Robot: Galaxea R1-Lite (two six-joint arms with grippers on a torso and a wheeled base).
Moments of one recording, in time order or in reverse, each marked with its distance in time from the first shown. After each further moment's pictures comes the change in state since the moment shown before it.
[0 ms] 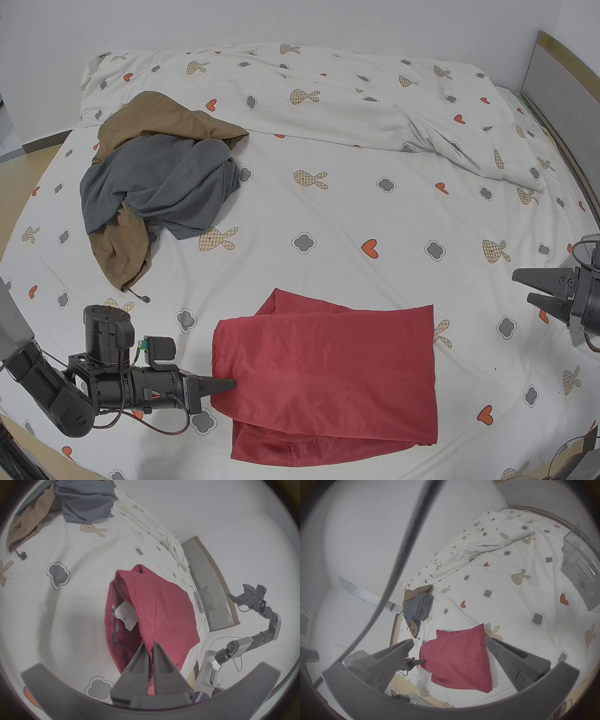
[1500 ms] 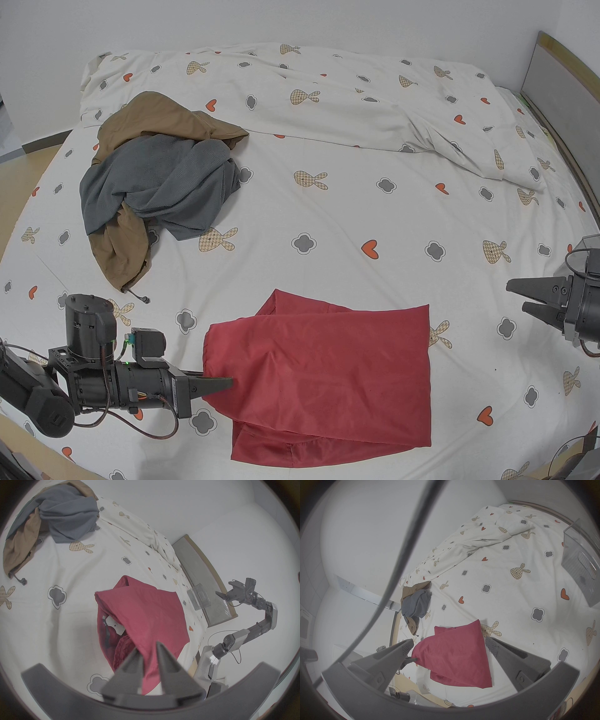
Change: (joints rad) left arm -0.028 -0.171 -0.028 0.170 0.009 0.073; right arm -0.005 0.020 0.021 0.000 0.021 0.000
